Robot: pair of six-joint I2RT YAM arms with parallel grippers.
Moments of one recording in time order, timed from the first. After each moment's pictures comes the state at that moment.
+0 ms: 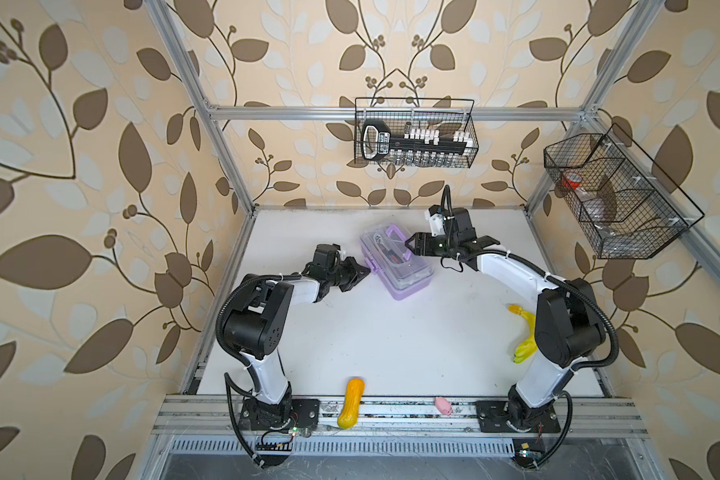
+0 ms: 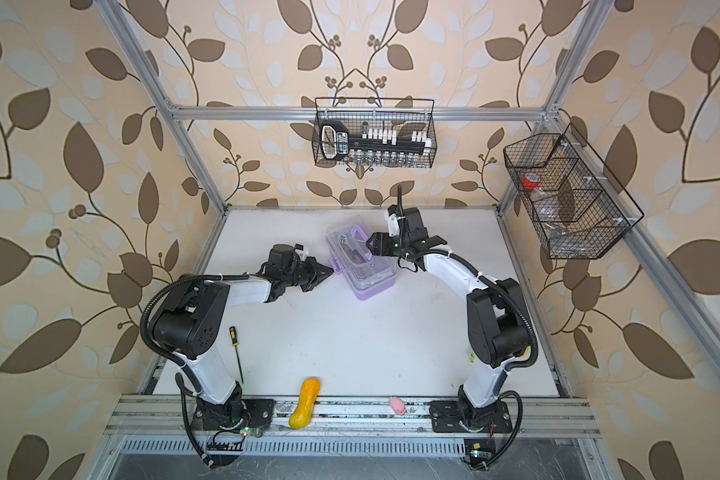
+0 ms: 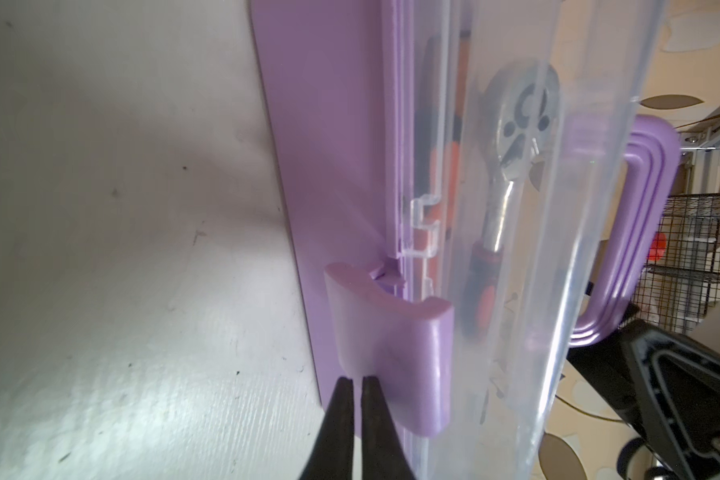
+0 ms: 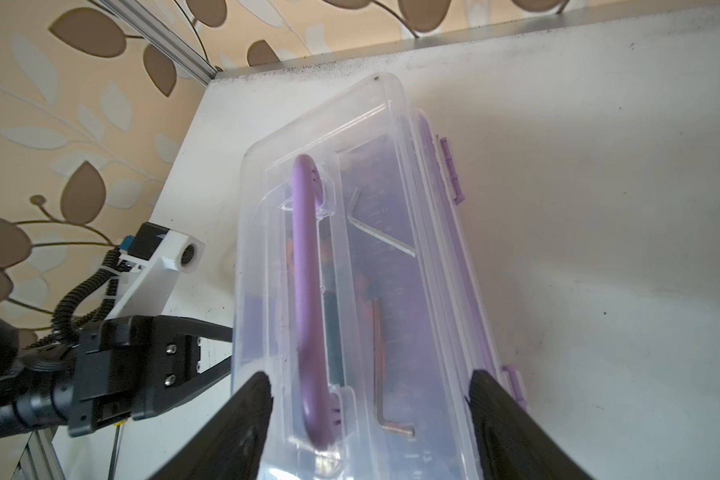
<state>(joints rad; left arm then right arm) -0.27 1.78 0.84 0.34 0.60 -1.07 0.35 1.74 1.33 -0.27 -0.26 0.35</state>
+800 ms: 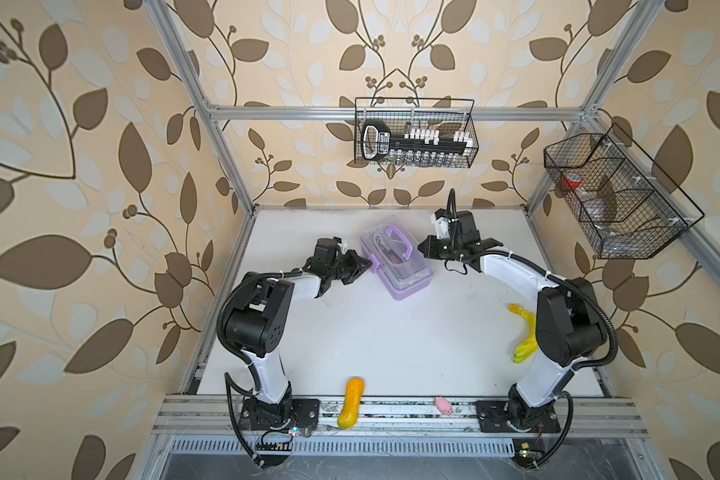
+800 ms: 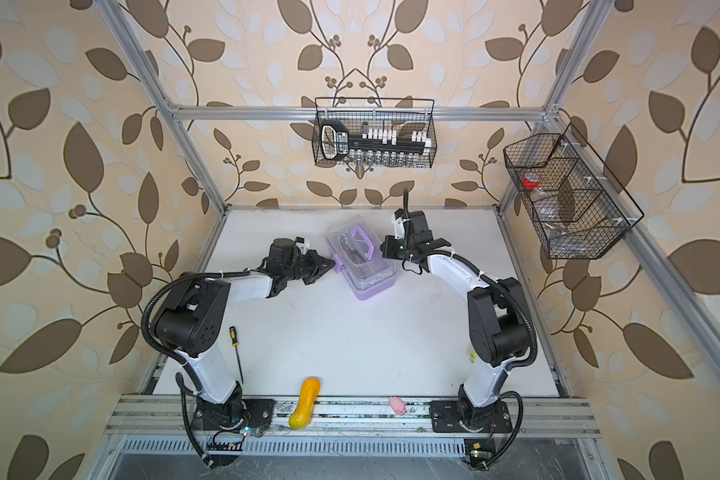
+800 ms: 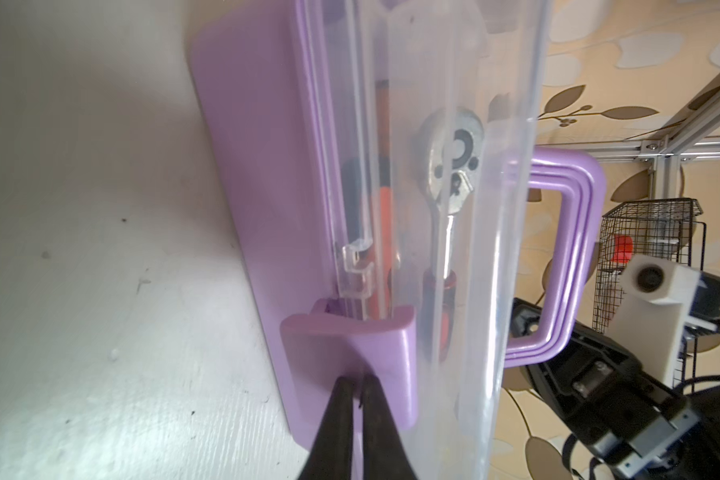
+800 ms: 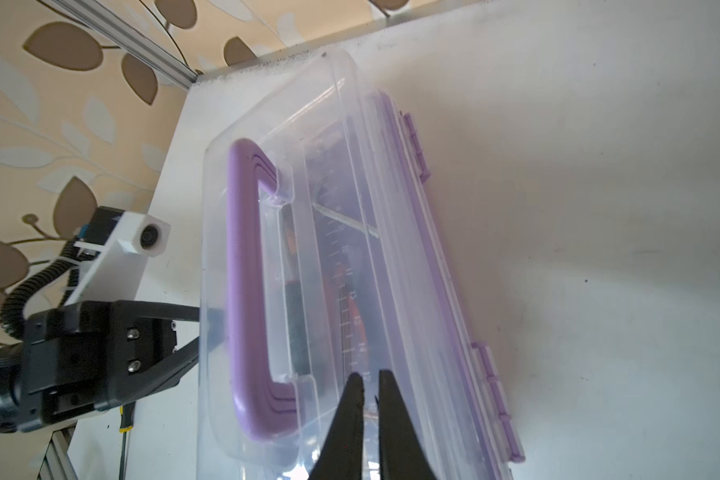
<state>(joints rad) -0.27 1.80 0.91 0.36 0.60 -1.09 0.32 1.77 1.28 -0.24 -0.30 0.40</state>
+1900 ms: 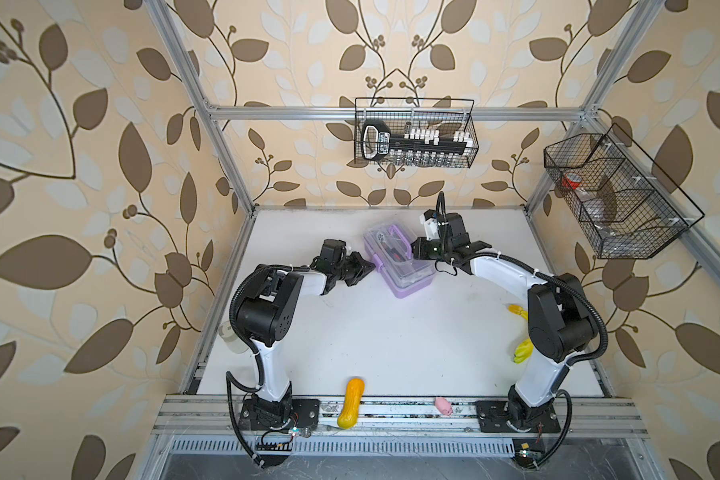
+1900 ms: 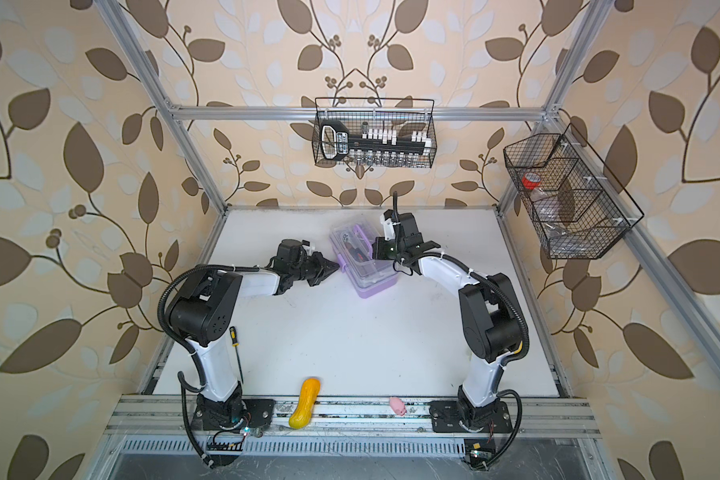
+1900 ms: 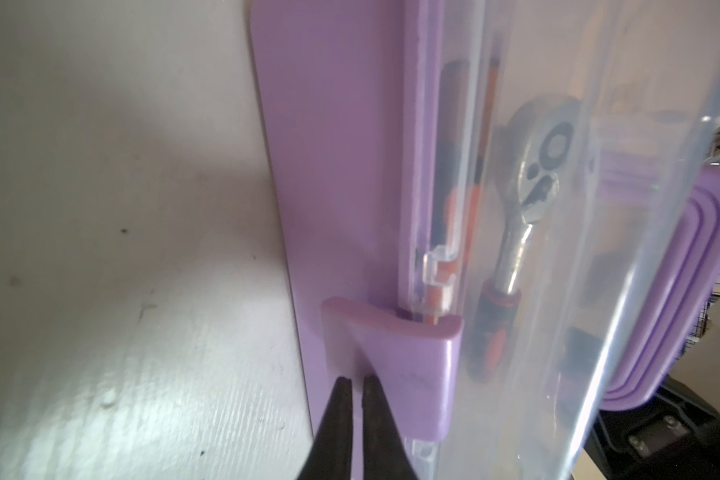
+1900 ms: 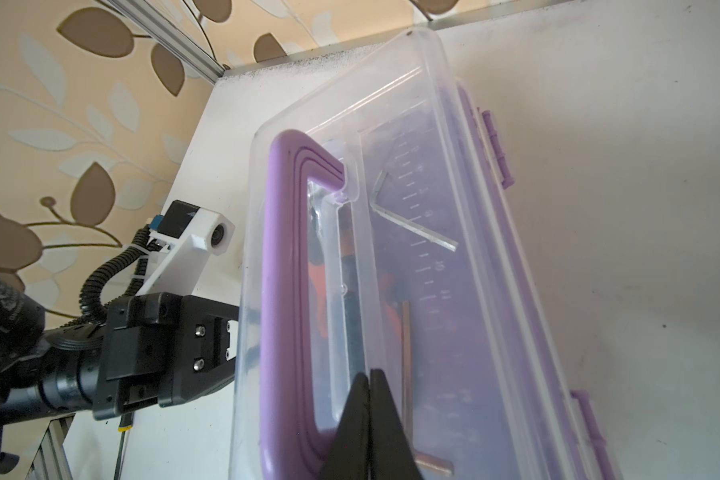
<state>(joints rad) -0.29 1.90 0.96 0.35 0.60 -1.11 0.38 1.82 1.28 -0.15 -0.28 0.39</state>
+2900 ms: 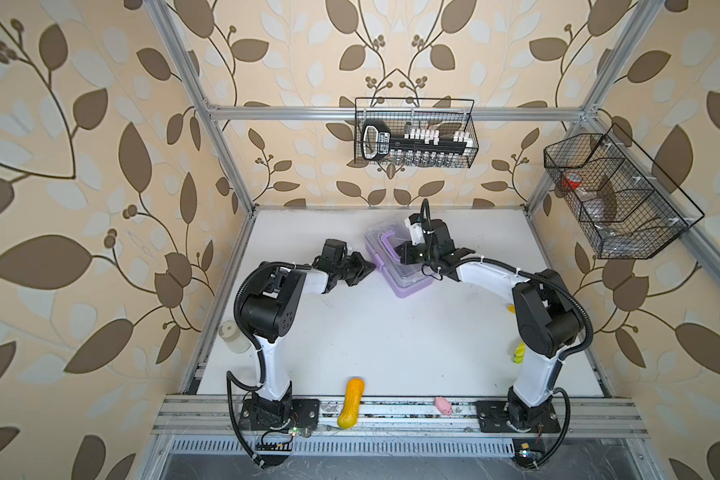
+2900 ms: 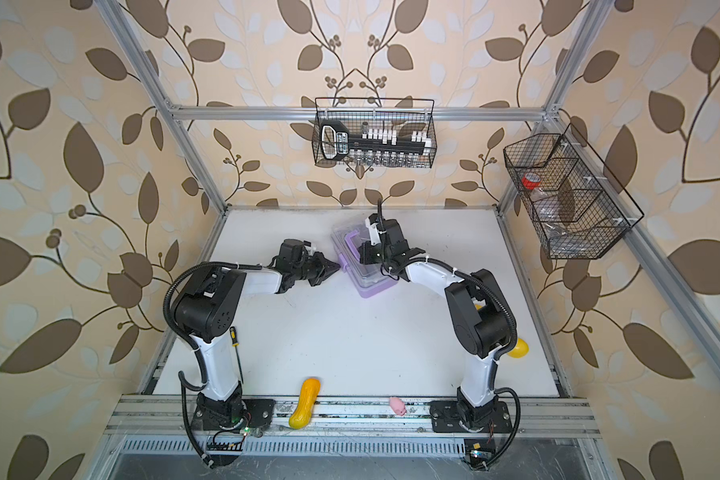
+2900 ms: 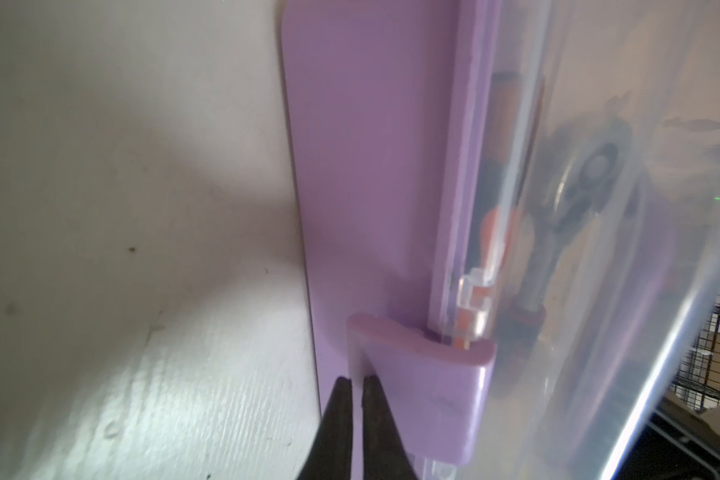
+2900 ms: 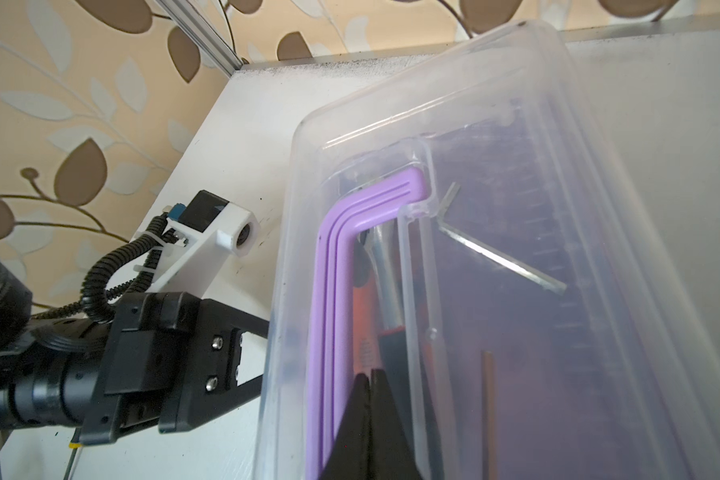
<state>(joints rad) -0.30 1.94 0.99 0.34 0.60 -1.12 0.46 1.88 1.26 0.00 -0.21 0.35</state>
